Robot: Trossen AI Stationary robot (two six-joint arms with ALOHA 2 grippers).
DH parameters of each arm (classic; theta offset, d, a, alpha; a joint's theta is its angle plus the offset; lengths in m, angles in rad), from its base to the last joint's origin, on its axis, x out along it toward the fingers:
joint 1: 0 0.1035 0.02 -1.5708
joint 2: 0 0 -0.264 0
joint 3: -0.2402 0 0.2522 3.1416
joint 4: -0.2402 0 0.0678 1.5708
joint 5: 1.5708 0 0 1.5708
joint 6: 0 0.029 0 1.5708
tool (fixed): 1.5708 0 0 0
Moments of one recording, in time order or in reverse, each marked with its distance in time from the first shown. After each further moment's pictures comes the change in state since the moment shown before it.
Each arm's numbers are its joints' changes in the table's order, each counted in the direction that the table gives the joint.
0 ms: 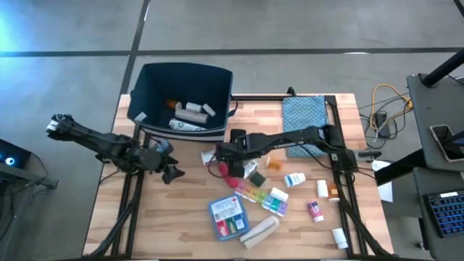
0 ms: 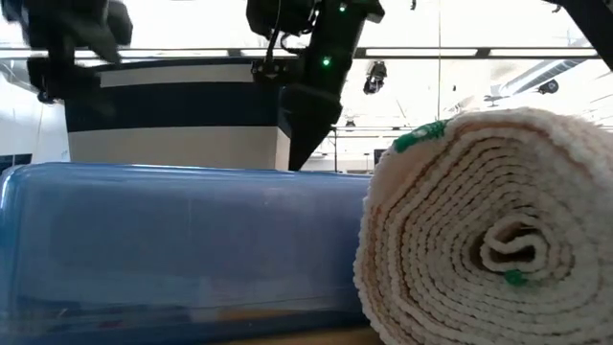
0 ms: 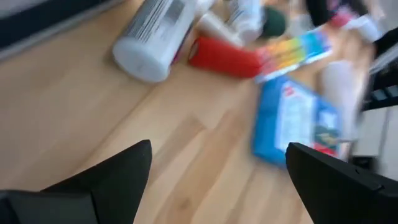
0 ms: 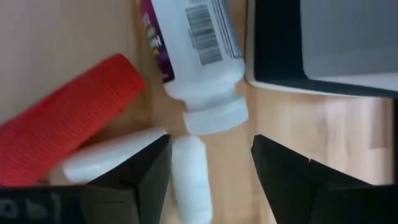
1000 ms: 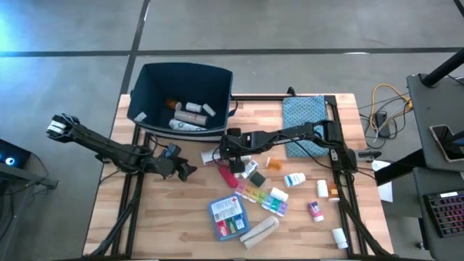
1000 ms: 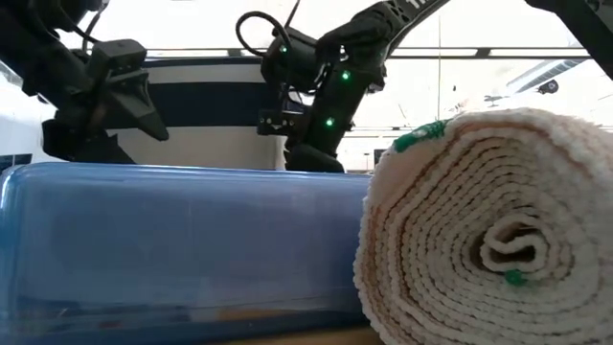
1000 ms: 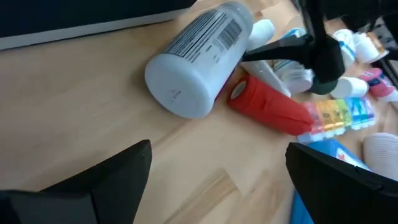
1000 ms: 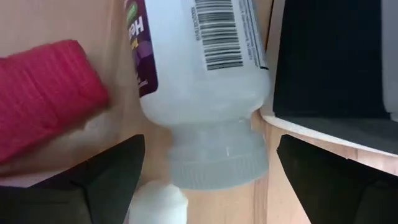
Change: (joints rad) left arm 0.036 0.124 0.274 0.463 -0.200 -0.134; right arm -0.100 -0.002 0.275 0.451 -0.104 -0.274
